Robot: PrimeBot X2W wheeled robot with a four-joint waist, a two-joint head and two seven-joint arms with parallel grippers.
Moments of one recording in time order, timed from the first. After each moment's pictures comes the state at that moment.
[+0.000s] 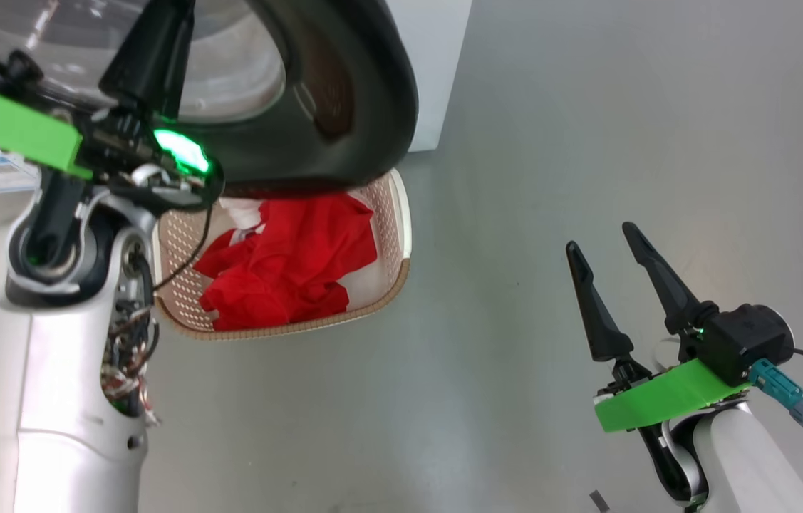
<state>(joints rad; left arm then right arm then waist) -0.85 0.03 -0.01 0.31 -1.81 -0.05 0.34 -0.23 -0.05 0.12 0.17 0.24 0.13 -0.26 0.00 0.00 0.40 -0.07</state>
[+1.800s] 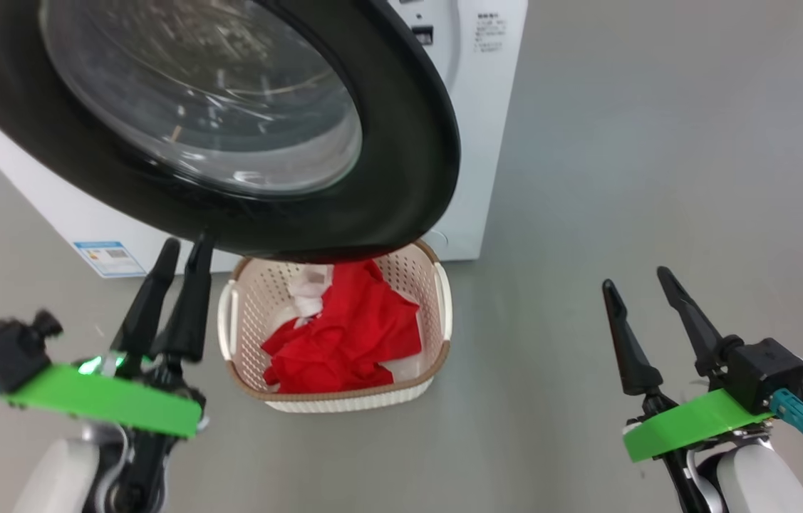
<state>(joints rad) -0.36 0.26 -0.22 0.14 -1.08 -0.12 -0.15 -0.15 -0.05 0.04 0.22 0.24 0.13 -0.26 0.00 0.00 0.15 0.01</state>
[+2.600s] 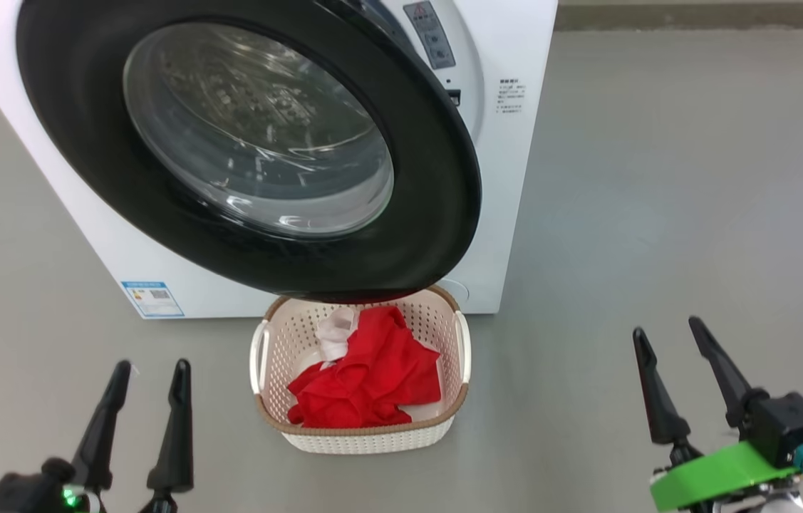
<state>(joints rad) 0.01 0.21 -0.08 -0.02 -0.48 -0.01 -0.25 -0.01 -0.05 -0.03 0.15 0.19 0.13 -0.26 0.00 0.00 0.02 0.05</state>
